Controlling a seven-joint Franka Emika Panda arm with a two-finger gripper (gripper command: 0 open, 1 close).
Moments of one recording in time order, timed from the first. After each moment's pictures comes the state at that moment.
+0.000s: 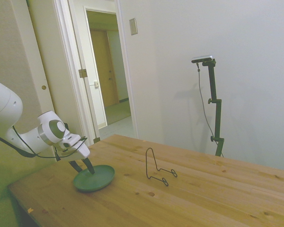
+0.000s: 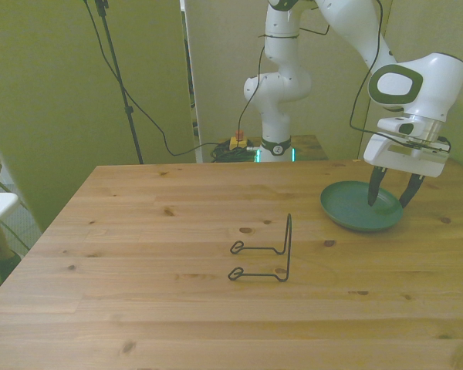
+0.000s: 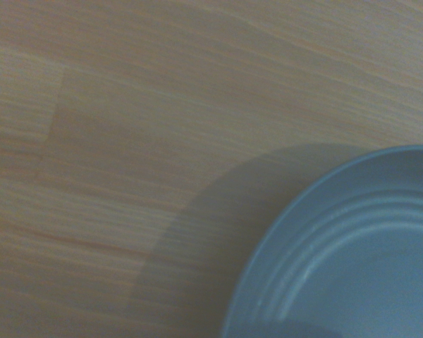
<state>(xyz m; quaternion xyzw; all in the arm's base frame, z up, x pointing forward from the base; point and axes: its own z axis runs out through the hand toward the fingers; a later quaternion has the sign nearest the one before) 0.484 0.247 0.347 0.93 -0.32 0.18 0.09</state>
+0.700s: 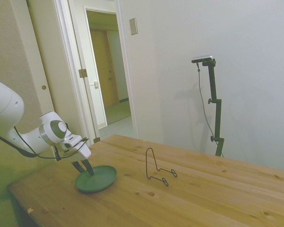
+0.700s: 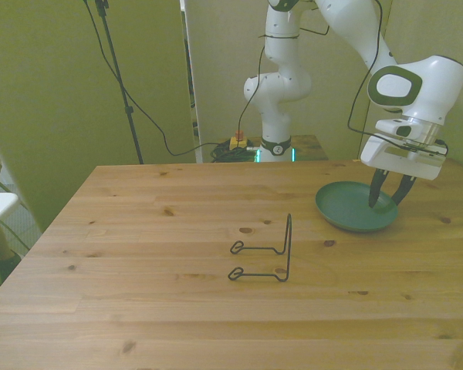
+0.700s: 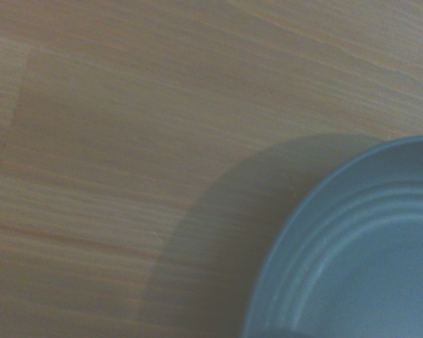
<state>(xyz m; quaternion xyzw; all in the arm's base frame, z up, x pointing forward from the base) 0.485 0.240 0.342 0.92 -0.33 0.17 0.10</state>
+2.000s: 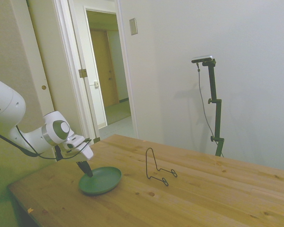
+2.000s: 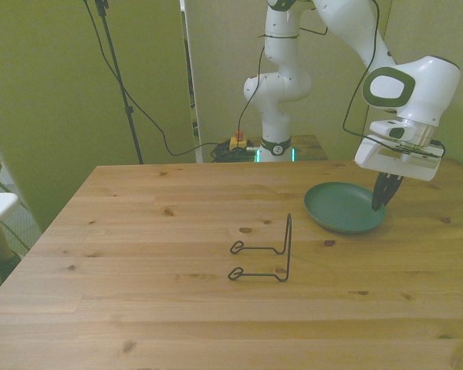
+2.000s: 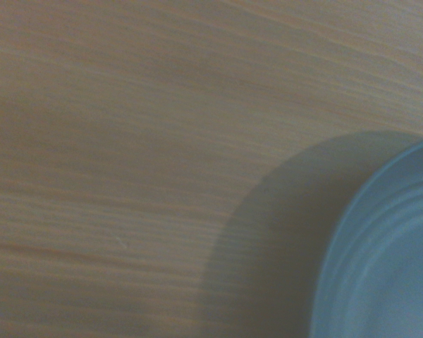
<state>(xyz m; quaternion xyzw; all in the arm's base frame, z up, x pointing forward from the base) 0.492 0.224 0.346 0.92 -0.35 0.16 0.09</state>
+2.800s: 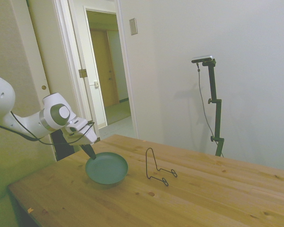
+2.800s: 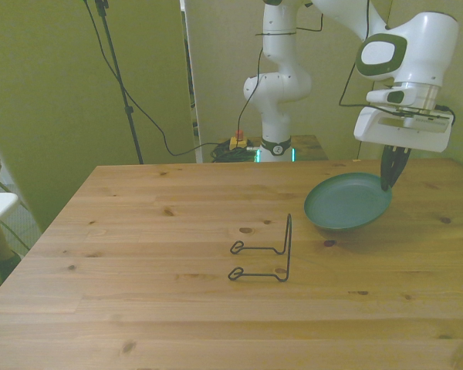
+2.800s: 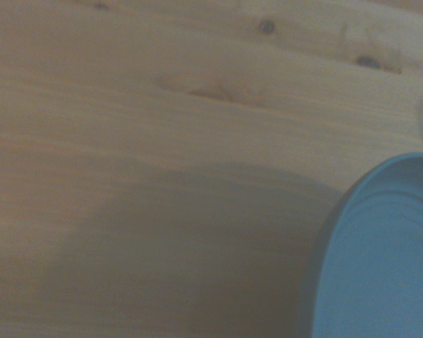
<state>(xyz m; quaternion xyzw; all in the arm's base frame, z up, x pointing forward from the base) 0.509 0.195 0.446 0.91 -0.36 0.20 0.02</state>
